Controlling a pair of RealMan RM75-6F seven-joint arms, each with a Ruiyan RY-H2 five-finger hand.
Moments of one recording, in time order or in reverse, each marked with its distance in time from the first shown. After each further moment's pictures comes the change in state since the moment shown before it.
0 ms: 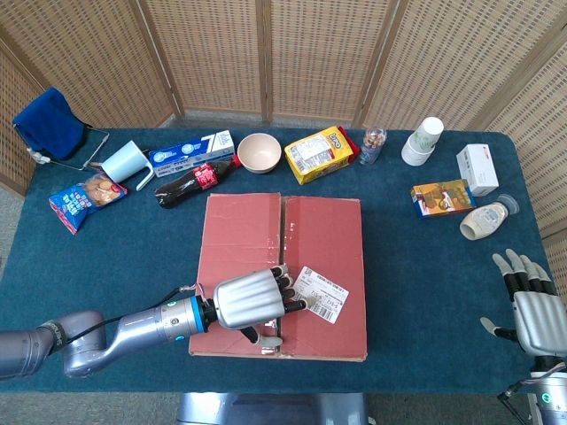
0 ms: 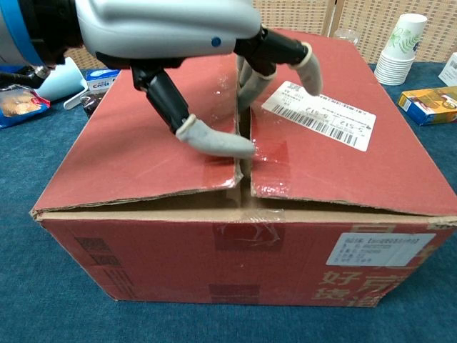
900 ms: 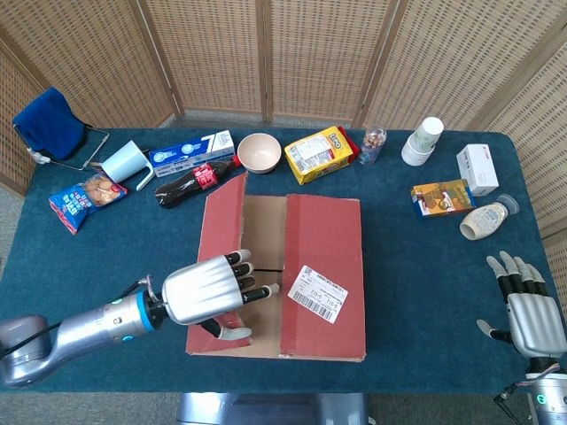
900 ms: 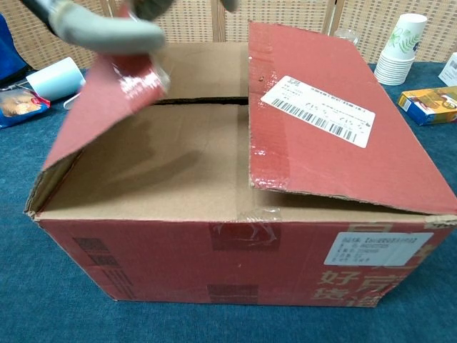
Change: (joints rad) left arm 0.105 0.244 0.045 -0.065 0.143 0.221 -0.147; right arm 0.001 -0.014 -0.011 -0.001 -0.015 0.001 -0.039
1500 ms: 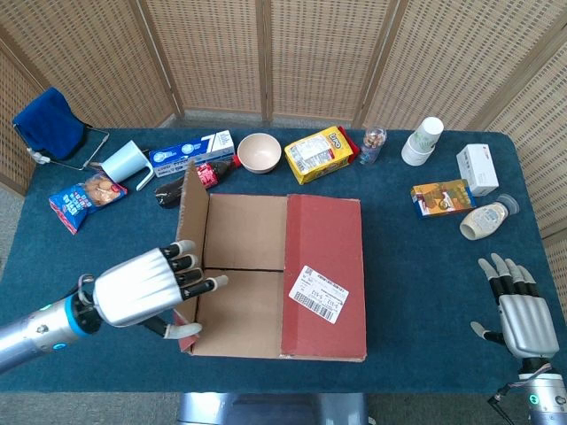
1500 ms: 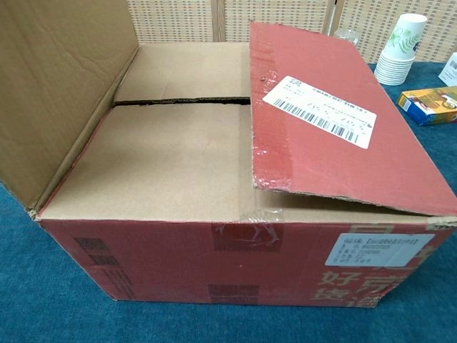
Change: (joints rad) left arm 0.156 0.187 0.047 0.054 0.131 0.257 -0.160; right arm 0.005 -0.017 -0.009 -0.002 -0.006 -0.011 -0.027
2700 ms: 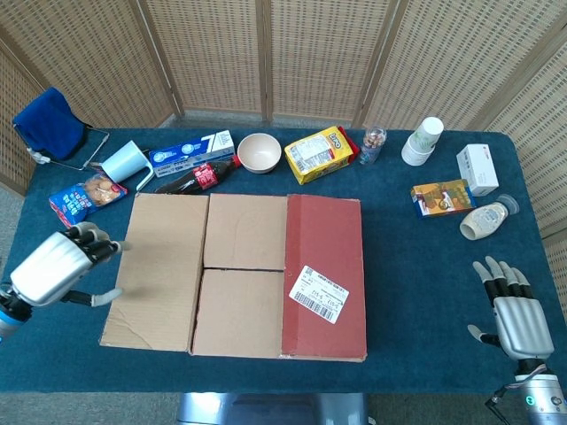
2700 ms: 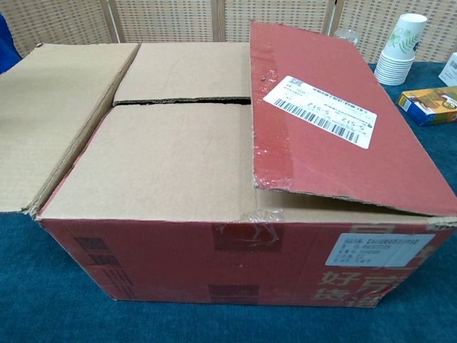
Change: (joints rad) left arm 0.290 -0.169 0.069 0.396 -0.191 0.130 -0.151; right arm 0.003 -0.005 -0.011 0.003 -0.009 -0.009 -0.014
